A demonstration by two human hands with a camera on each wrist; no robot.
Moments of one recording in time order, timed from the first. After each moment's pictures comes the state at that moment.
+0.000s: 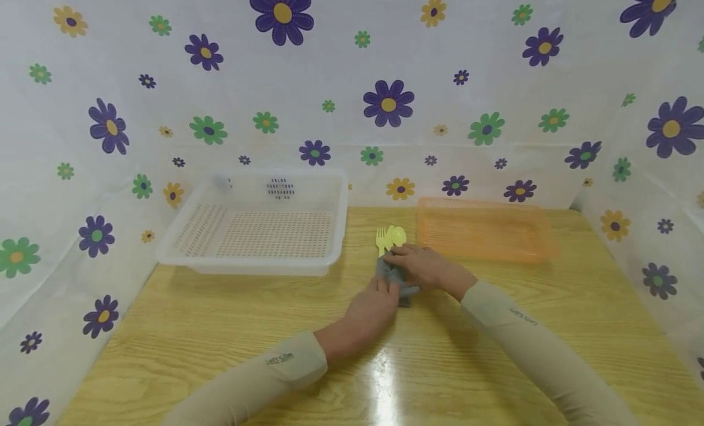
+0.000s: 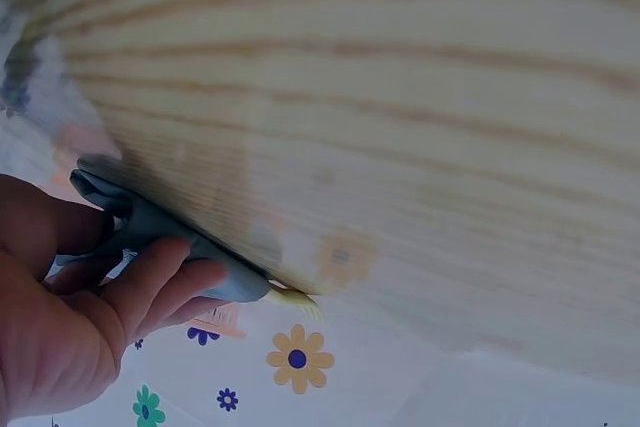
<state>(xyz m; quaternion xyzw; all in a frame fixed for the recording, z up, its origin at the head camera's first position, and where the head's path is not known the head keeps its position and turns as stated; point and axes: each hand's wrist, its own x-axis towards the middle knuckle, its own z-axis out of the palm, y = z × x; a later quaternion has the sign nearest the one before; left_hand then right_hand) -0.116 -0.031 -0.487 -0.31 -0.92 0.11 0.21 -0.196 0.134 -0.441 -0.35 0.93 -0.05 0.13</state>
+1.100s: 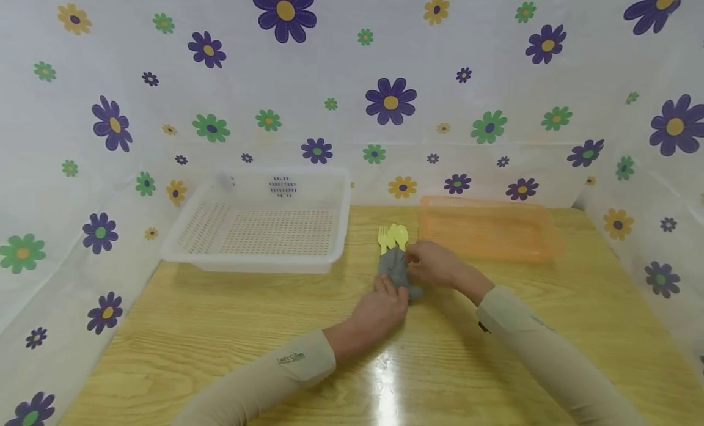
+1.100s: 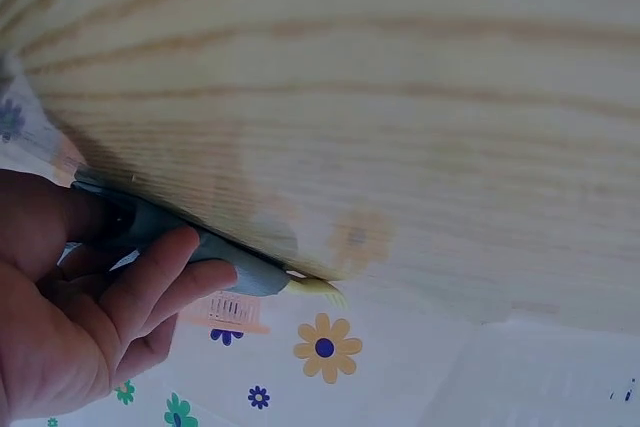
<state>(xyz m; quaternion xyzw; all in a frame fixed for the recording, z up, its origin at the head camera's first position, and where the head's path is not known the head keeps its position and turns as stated) -0.115 -0.025 -0.498 -0.34 -0.87 0.16 0.31 -0.189 0.147 -0.437 -0.29 0.93 -0.20 0.09</state>
